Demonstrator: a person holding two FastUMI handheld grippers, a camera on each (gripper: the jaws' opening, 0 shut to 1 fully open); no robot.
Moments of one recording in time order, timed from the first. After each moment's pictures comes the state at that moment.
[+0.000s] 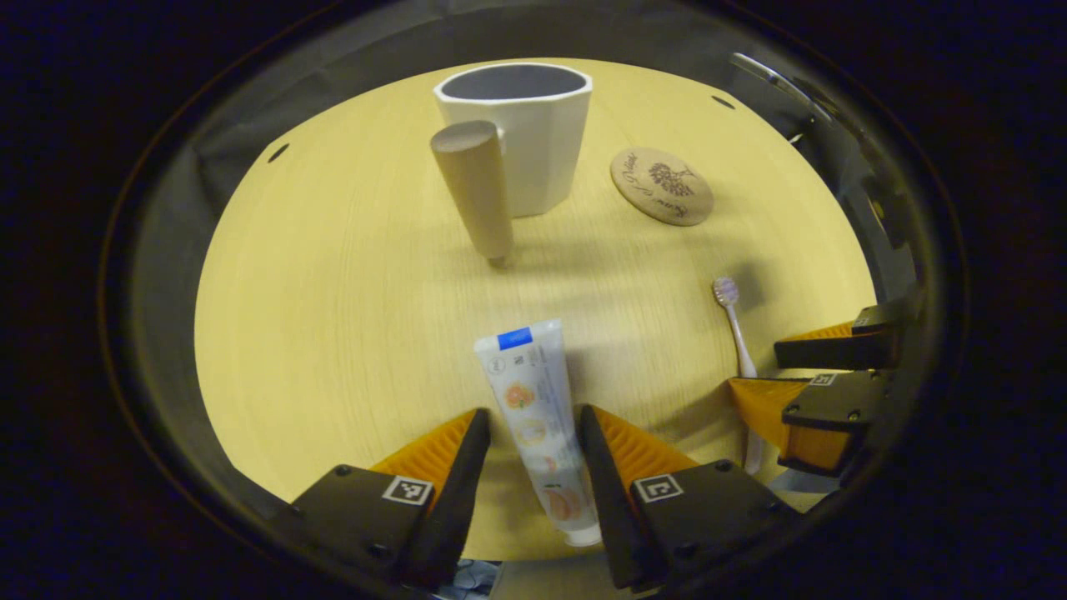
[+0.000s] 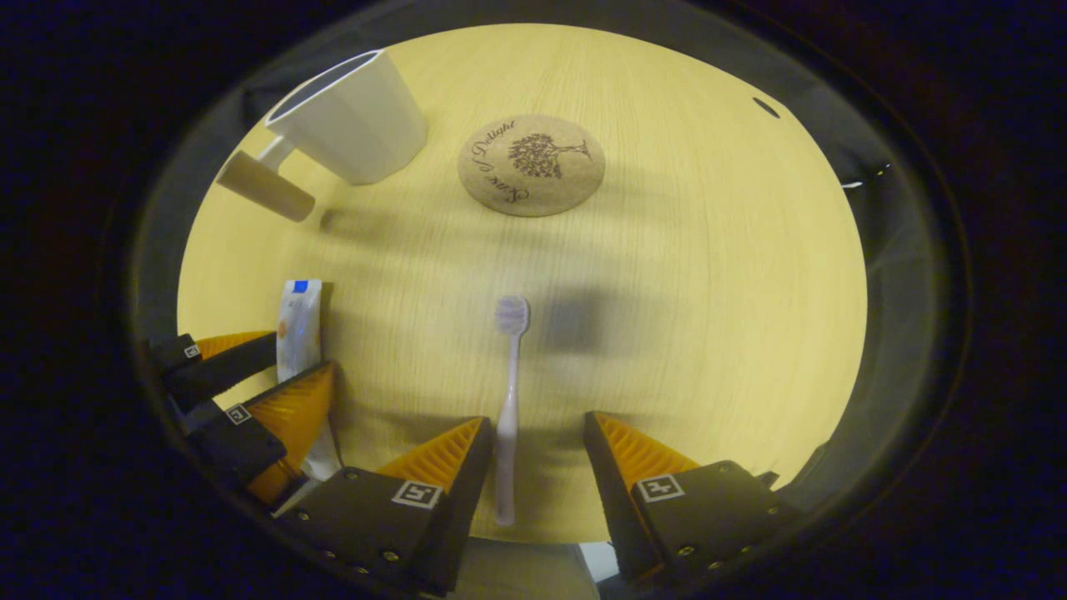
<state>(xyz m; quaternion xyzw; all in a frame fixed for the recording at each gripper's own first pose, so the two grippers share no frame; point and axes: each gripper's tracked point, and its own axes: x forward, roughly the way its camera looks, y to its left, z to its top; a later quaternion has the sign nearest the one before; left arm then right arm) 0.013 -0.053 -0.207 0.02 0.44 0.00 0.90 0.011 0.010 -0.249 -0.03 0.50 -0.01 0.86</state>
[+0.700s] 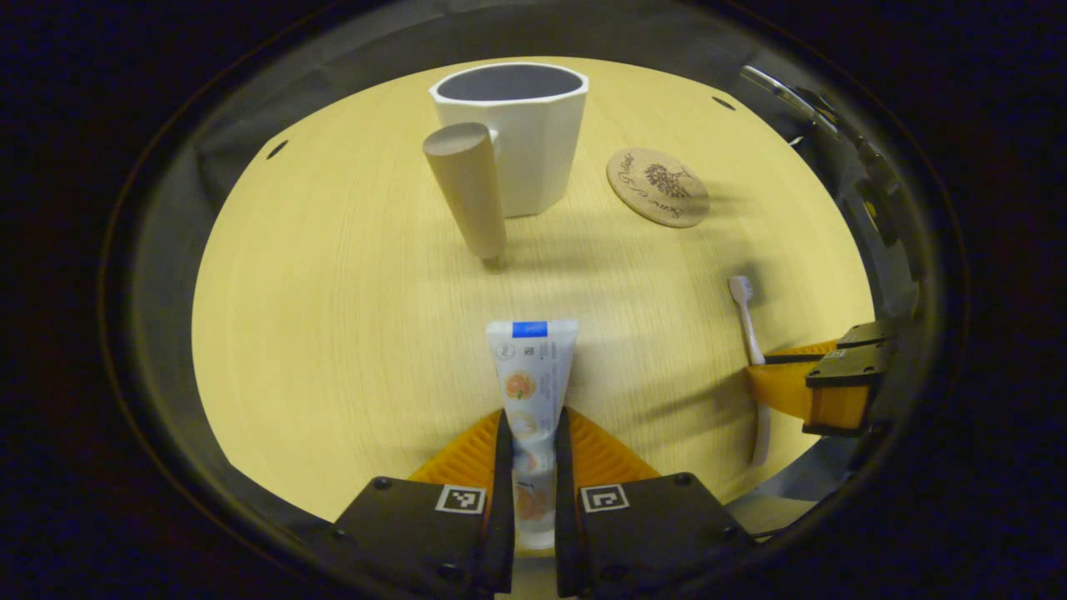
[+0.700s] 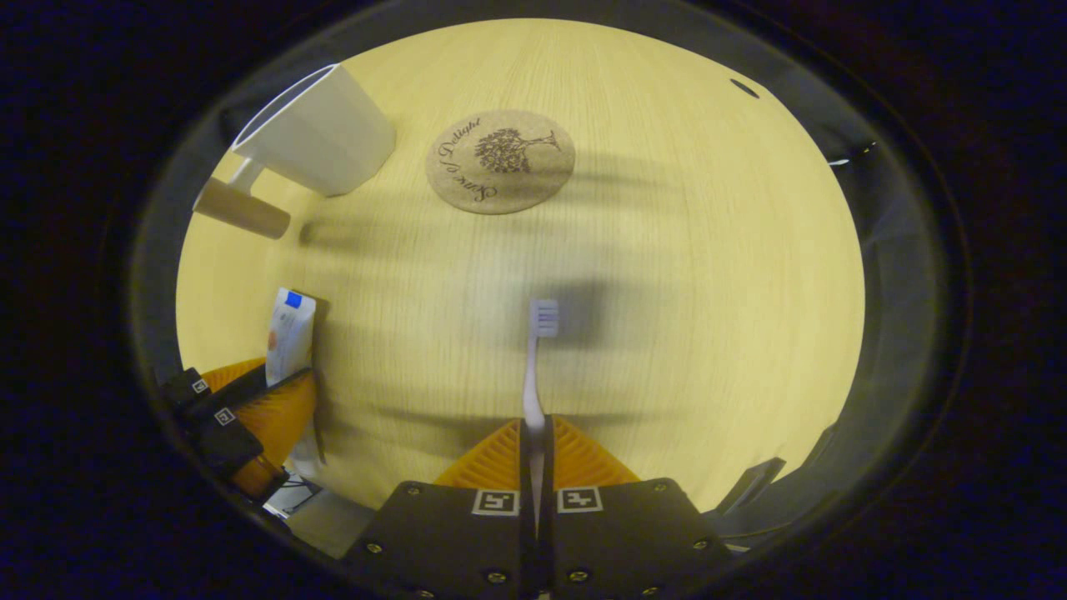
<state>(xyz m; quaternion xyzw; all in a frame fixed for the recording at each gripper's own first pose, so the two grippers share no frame) 0.006 -0.055 -0.204 -0.01 0.45 0.00 0.89 0.012 0.003 -0.250 0.01 0.51 -0.04 0.86</state>
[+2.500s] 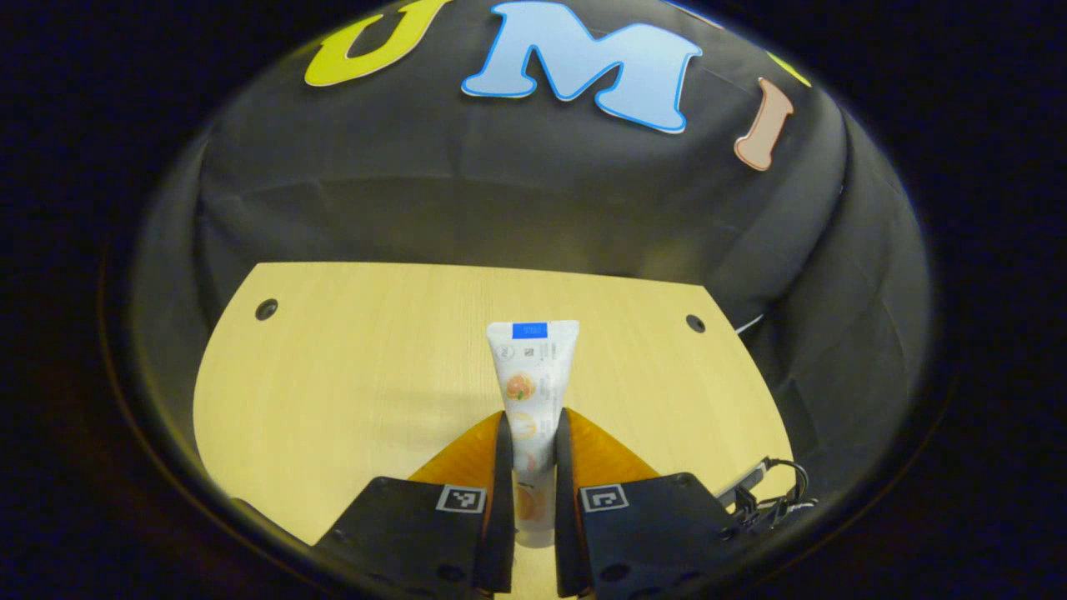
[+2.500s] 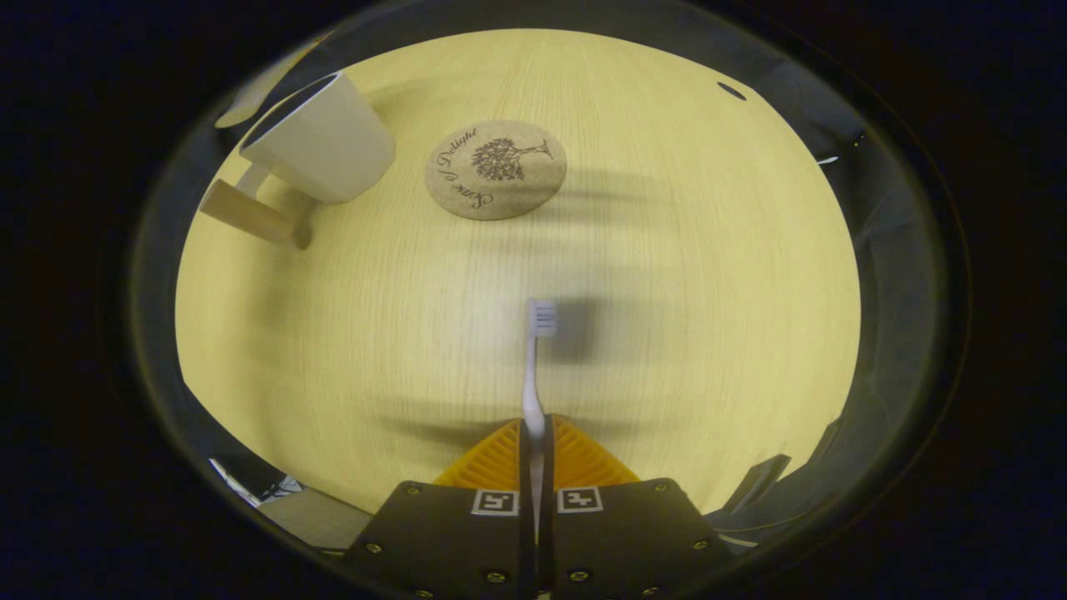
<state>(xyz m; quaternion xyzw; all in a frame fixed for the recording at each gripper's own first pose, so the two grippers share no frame) 0.186 -0.046 0.083 -0.08 0.15 -0.07 0.98 0.010 0.003 -0.248 0.01 0.49 -0.05 0.87</state>
